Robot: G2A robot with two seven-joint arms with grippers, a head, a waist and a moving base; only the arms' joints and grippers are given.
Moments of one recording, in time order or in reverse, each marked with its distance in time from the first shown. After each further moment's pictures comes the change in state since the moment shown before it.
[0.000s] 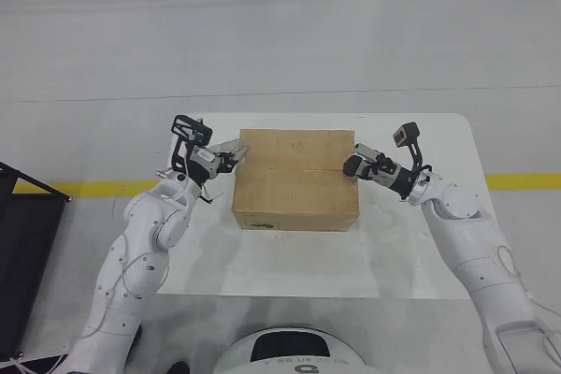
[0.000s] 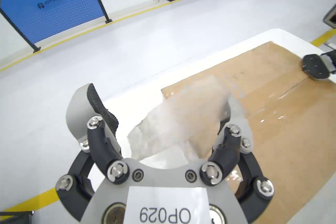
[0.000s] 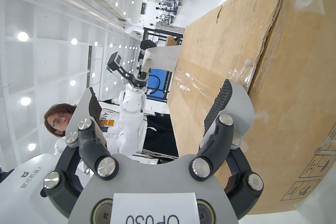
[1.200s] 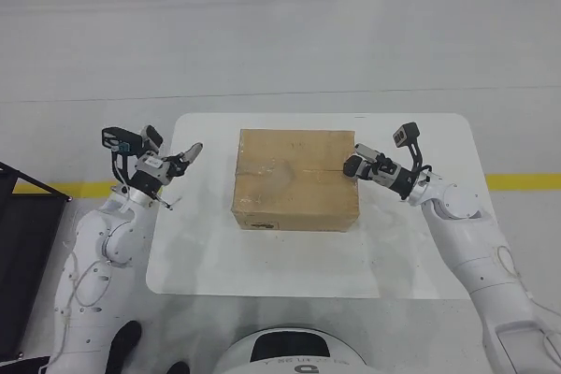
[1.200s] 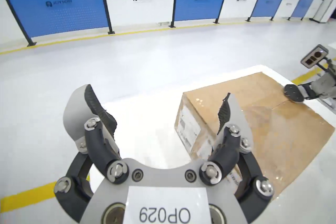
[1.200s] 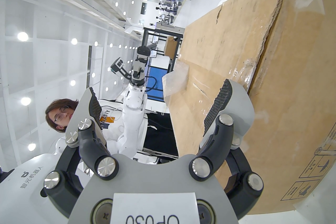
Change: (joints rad) left arm 0.146 0.037 -0.298 0.073 -0.233 -0.155 0.165; right arm 0.000 0.000 0.000 0.000 0.000 0.000 0.000
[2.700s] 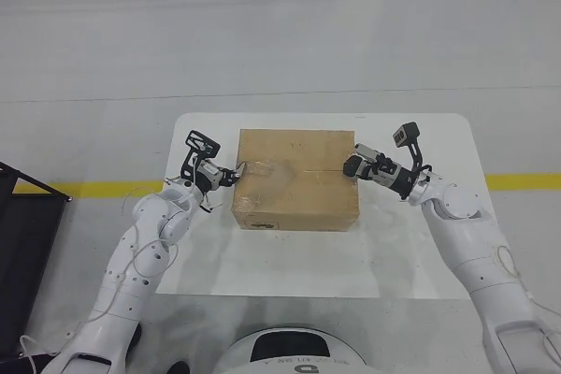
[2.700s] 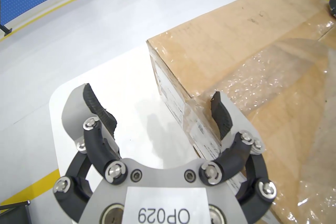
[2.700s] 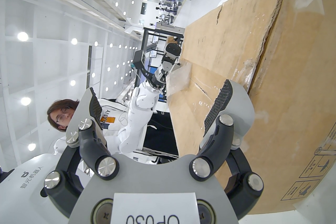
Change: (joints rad) left arm -0.210 -0.030 0.322 0.221 0.231 0.061 -0.115; right arm 0.000 0.000 0.000 0.000 0.000 0.000 0.000
